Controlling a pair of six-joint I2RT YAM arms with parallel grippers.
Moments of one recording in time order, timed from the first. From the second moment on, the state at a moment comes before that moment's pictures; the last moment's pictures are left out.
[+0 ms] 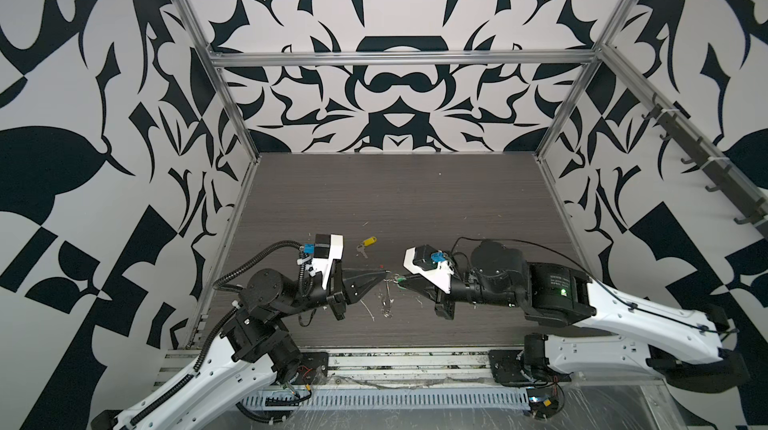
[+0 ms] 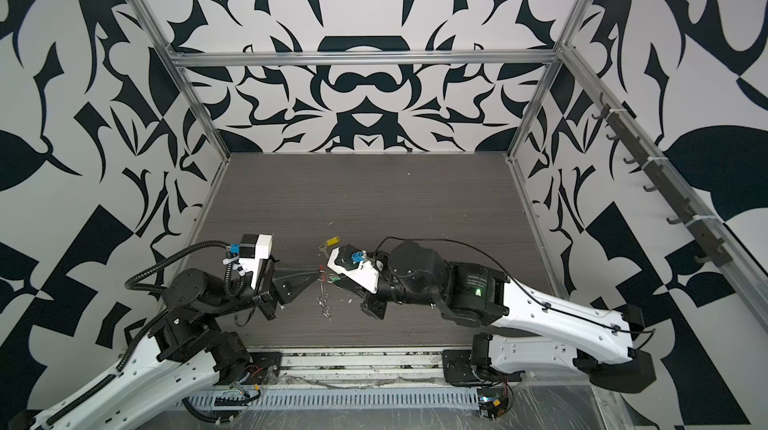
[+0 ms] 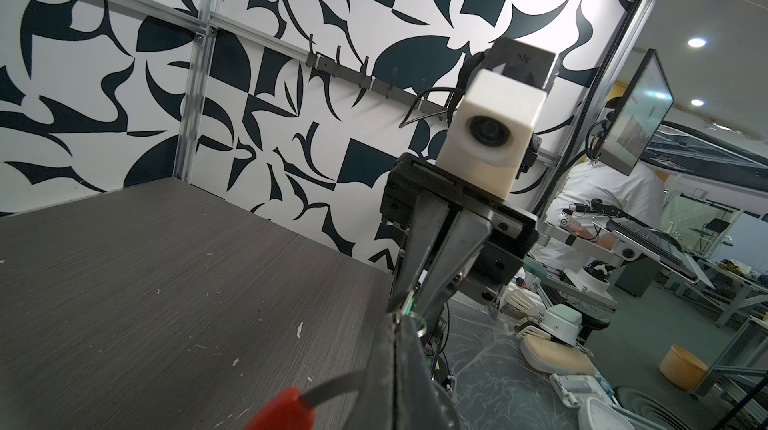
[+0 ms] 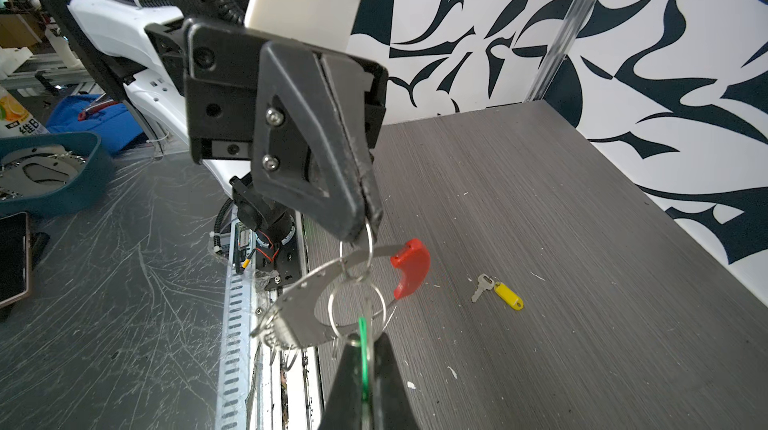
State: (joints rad) left arm -0.87 0.46 0.54 0.15 0.53 -0.47; right arm 1.27 1.02 1.16 -0.54 -0.07 -0.03
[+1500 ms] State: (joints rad) left arm -0.87 0.47 0.59 0.06 0.46 -0.37; right arm 1.31 1.01 1.02 -0.34 0.10 -0.08
